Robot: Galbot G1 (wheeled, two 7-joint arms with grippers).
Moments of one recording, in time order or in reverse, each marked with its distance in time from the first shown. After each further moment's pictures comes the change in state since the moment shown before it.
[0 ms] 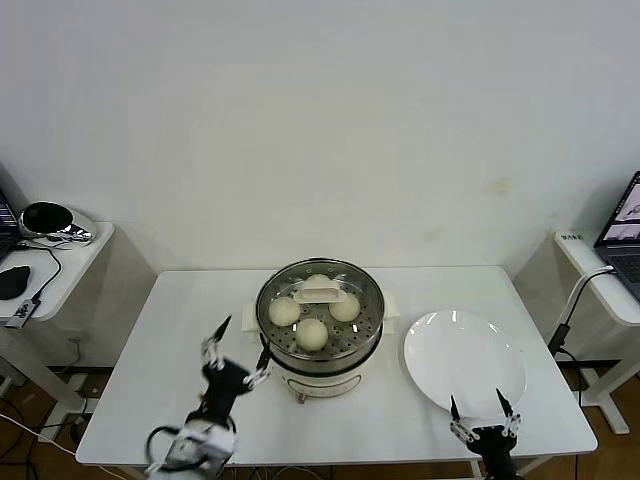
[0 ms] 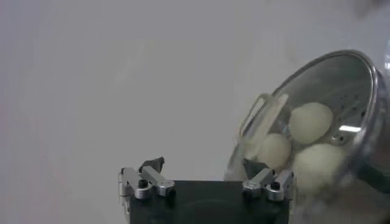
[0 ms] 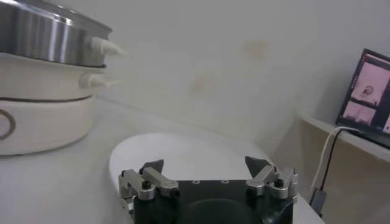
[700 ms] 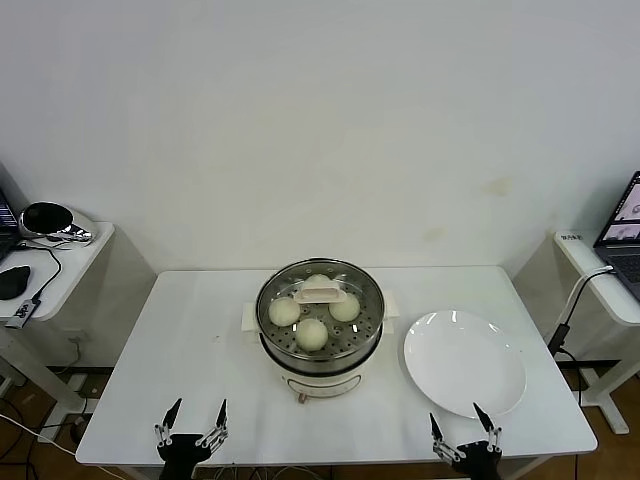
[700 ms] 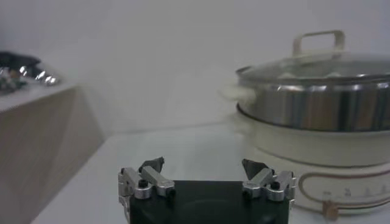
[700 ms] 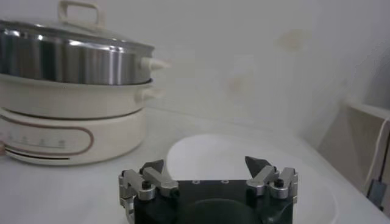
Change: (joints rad) left arm 0.271 -0.081 -0.170 0.120 -0.569 -0.261 -0.069; right arm -0.123 -0.107 -0.097 0.097 0.177 -0.064 -0.038
